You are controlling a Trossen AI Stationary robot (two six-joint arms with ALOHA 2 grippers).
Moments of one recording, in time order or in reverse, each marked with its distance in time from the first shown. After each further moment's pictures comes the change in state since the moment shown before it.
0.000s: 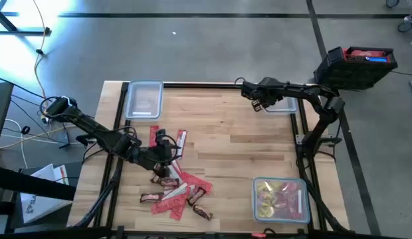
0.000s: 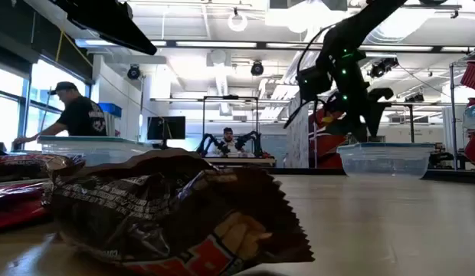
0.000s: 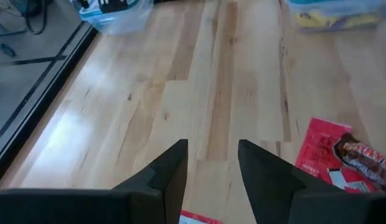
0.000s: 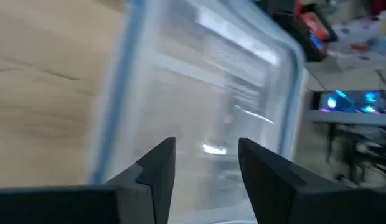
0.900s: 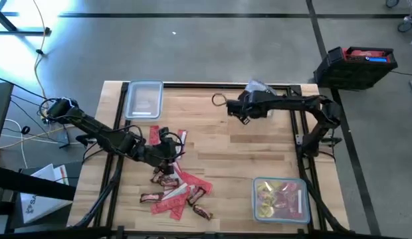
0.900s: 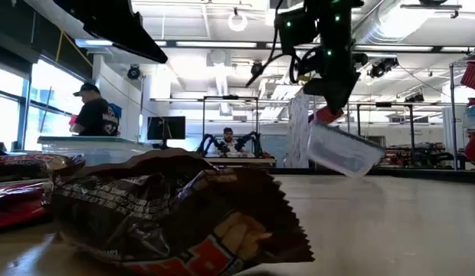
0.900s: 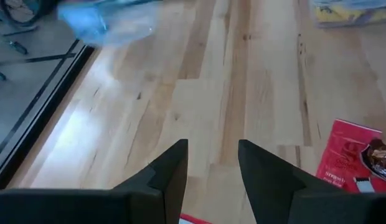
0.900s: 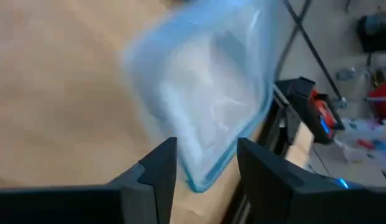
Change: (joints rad) left arm 0.060 0.030 0.000 0.044 0.011 0.029; right arm 0.305 -0.012 0.233 -0.215 0.067 0.017
